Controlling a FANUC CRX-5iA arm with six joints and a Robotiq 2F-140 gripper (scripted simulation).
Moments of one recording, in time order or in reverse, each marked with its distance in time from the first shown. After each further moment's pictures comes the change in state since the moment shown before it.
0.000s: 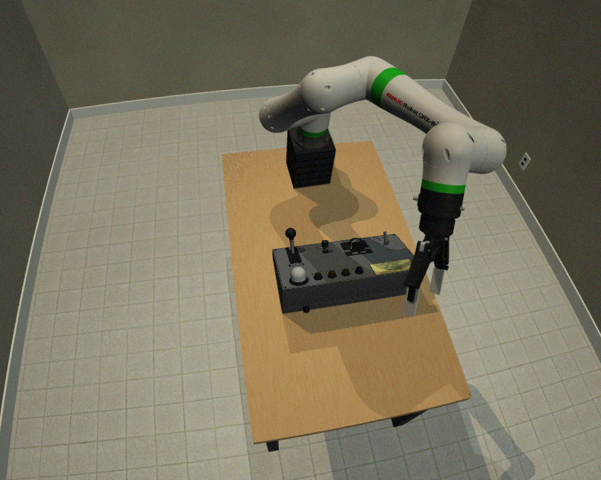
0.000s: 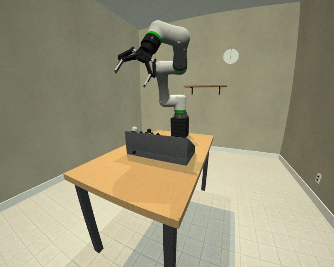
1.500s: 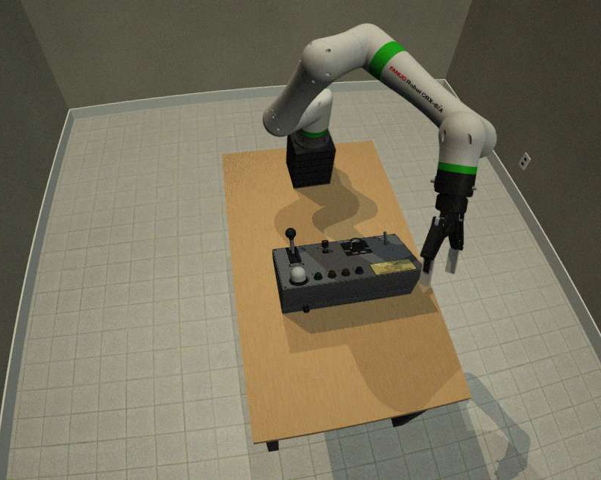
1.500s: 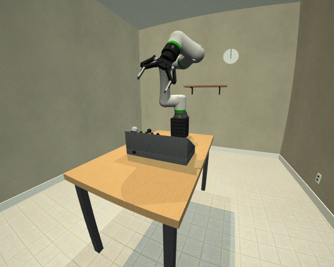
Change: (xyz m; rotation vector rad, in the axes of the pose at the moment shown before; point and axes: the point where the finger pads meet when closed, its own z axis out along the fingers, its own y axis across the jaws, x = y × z) arm -0.008 -0.102 -0.028 -0.053 0.020 0.084
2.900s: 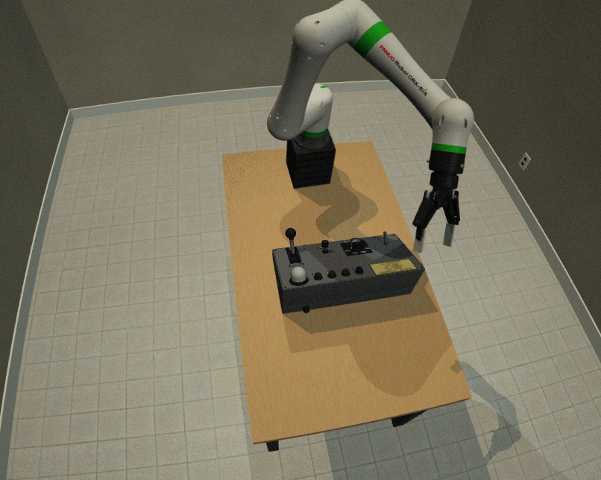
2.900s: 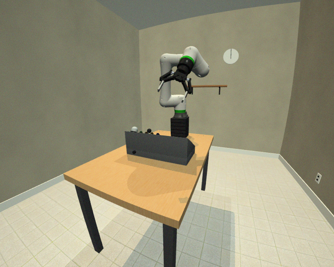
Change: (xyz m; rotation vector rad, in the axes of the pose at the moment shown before) arm -0.076 -0.109 -0.041 -0.004 0.006 0.136
